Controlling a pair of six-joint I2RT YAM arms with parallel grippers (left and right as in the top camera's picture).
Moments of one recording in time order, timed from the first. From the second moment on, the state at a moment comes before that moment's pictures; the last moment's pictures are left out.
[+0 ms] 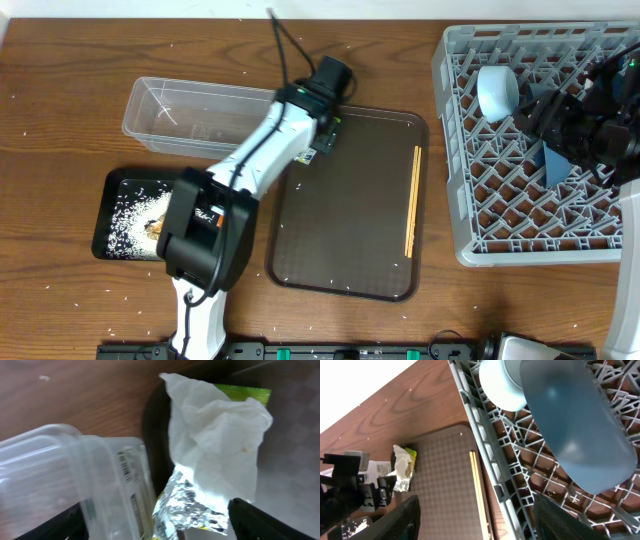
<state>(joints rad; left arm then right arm) -0.50 2.07 1.63 -0.80 -0.38 0.00 -0.22 1.41 1.55 -1.12 -0.31 0.33</state>
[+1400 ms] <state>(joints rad) -0.53 2.14 1.62 -0.72 -0.11 0.07 -0.22 1.41 1.55 -1.16 -0.31 0.33</state>
